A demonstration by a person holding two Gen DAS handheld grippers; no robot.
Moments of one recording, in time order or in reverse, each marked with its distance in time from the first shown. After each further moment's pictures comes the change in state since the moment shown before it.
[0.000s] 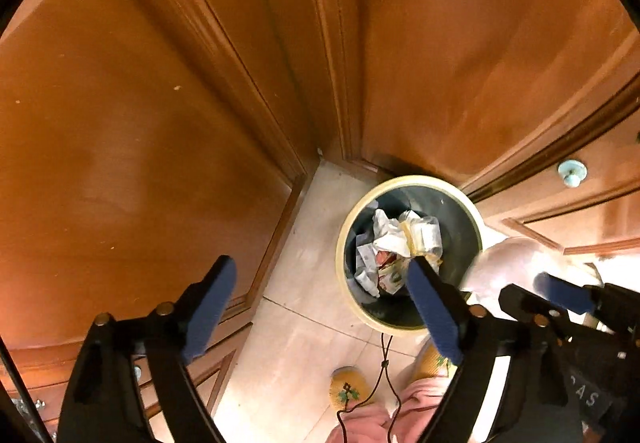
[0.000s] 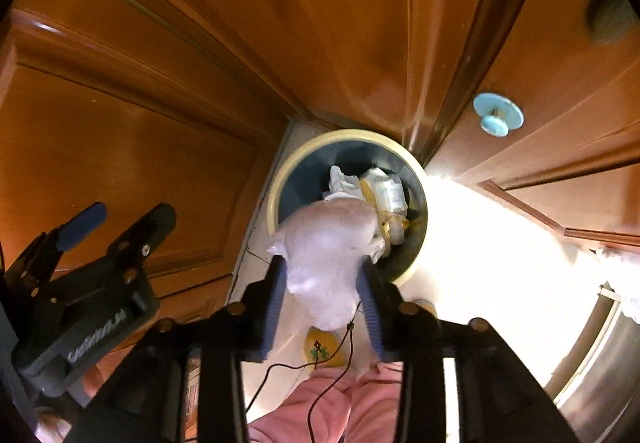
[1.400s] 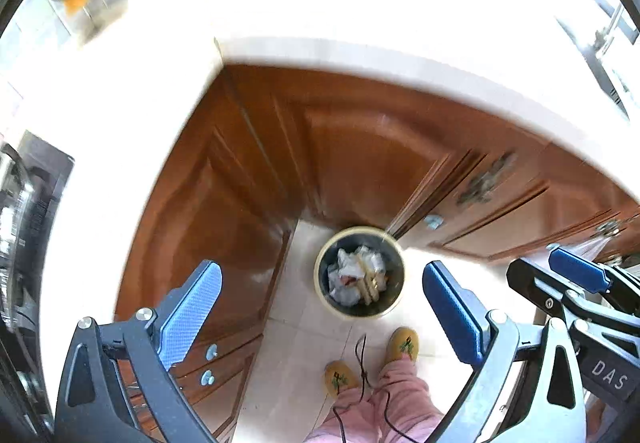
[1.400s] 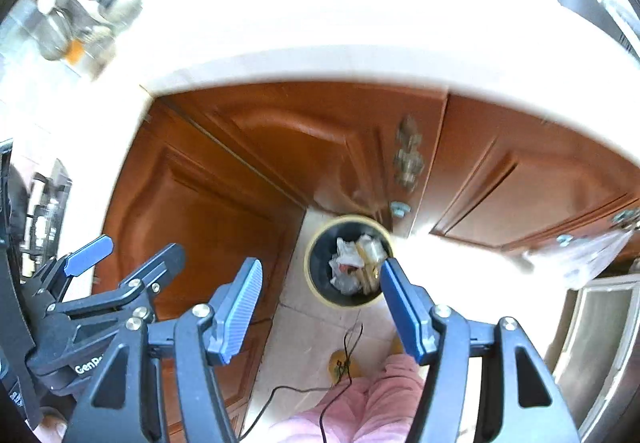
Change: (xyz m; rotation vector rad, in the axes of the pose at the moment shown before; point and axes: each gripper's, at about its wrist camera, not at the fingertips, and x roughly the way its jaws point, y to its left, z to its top) left arm -0.305 0.010 0.033 0.089 -0.182 -0.103; right arm -0.292 0.033 -0.045 0.089 -0.326 -0.012
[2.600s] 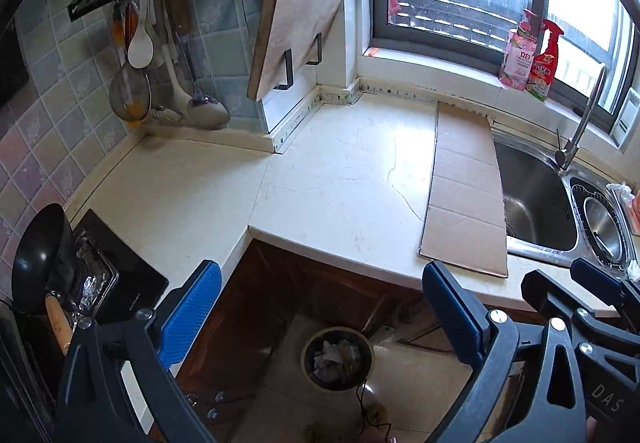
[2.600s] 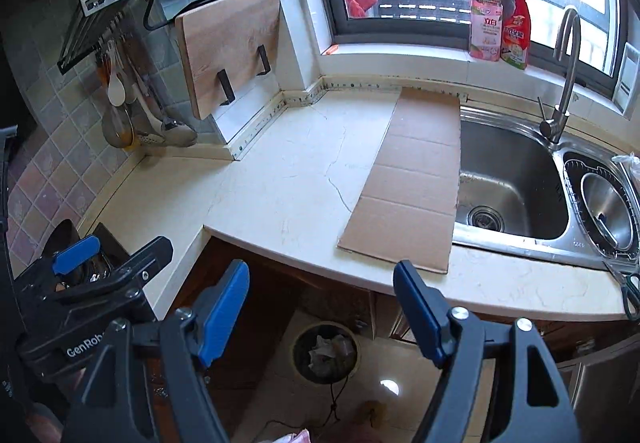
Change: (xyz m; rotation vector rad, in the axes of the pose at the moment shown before) left arm -0.205 -0.045 0.075 -0.083 -0.325 0.048; right arm -0.222 0.008 0.065 -0.113 -0.354 -0.039
